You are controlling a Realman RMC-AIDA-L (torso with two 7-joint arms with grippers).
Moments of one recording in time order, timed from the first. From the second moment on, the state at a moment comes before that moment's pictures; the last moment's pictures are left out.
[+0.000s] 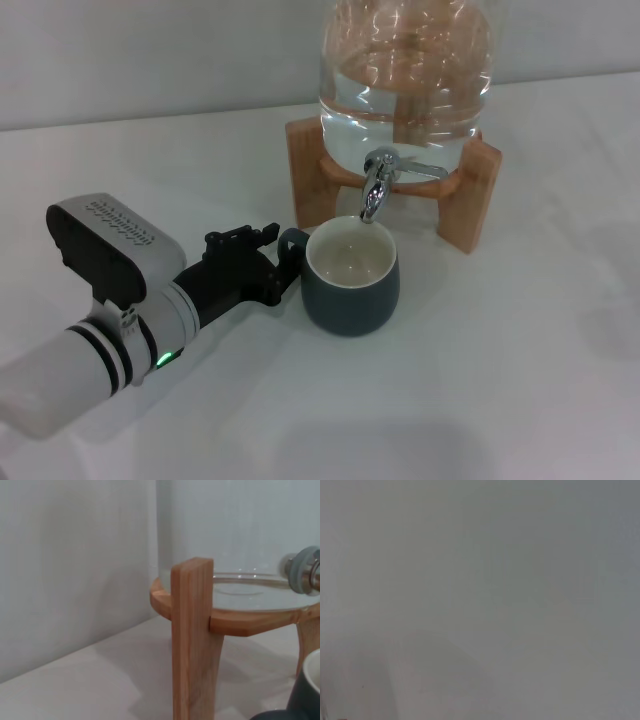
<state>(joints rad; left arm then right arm) -0.58 -2.10 -0.99 -0.47 0.22 -0.59 2.50 0.21 2.00 -0.45 -0.45 1.91 1.28 -2.16</state>
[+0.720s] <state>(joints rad) -0.55 -2.10 -0.98 -0.47 0.22 -0.62 2.52 0.20 2.00 -0.45 -0.44 1.91 1.28 -2.16</state>
